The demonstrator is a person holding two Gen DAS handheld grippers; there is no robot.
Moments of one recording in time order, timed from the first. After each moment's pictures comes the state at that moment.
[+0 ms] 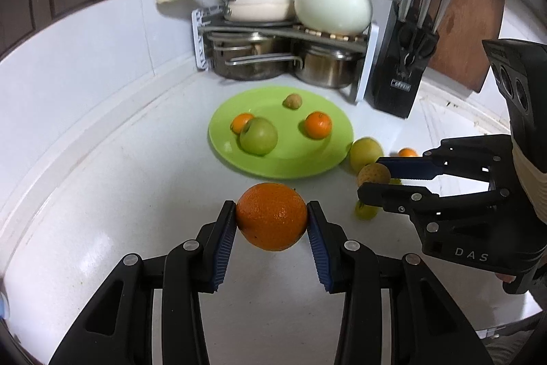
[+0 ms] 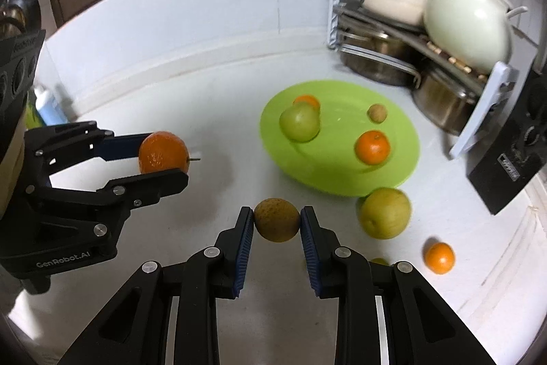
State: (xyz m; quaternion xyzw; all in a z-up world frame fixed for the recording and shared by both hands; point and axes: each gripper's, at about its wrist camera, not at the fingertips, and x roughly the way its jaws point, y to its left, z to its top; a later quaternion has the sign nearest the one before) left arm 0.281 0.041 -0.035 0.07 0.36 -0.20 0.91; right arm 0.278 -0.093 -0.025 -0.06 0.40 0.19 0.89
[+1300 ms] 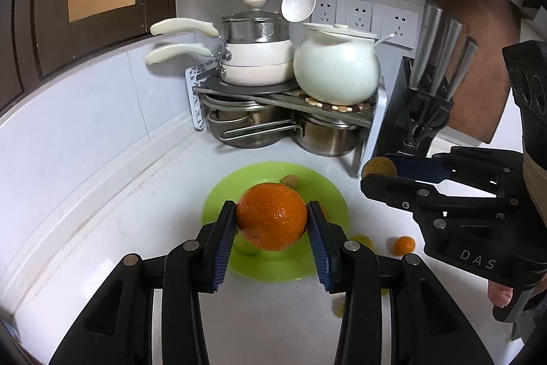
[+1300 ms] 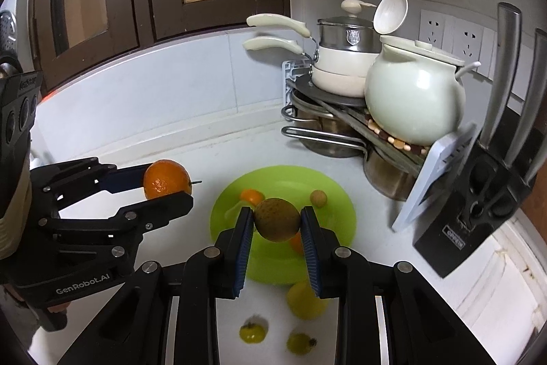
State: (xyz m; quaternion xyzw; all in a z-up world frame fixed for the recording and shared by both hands) left arm 0.345 -0.007 0.025 0.07 0.30 -0.18 0.93; right arm 0.332 -0.146 0.041 -0.03 0.32 0.16 0.93
